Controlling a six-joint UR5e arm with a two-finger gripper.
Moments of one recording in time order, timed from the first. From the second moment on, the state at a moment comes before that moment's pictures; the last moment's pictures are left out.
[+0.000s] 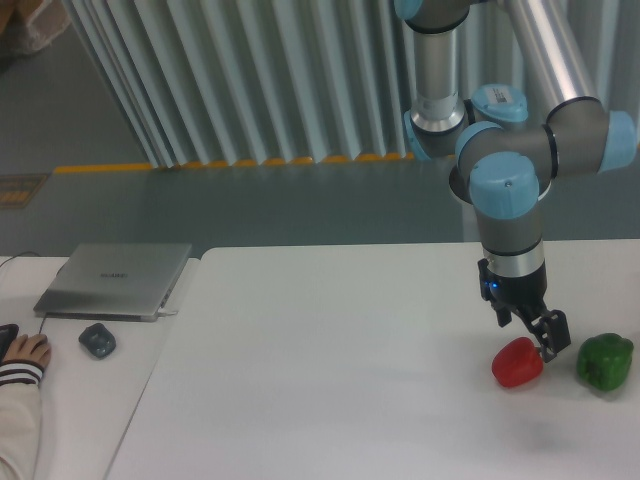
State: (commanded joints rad) arm 2.32 -1.89 -1.55 -1.18 1.65 1.09
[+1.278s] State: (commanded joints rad) arm 2.41 -1.85 -1.57 -1.20 1.63 1.25
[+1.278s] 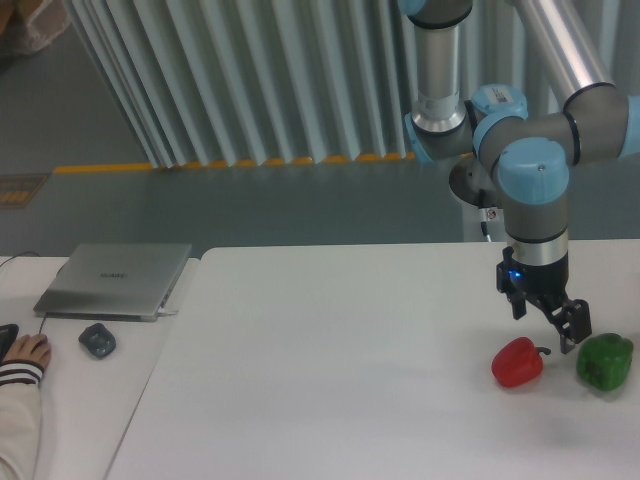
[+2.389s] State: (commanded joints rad) arm 2.81 -1.93 -1.47 -1.10 1.62 1.81
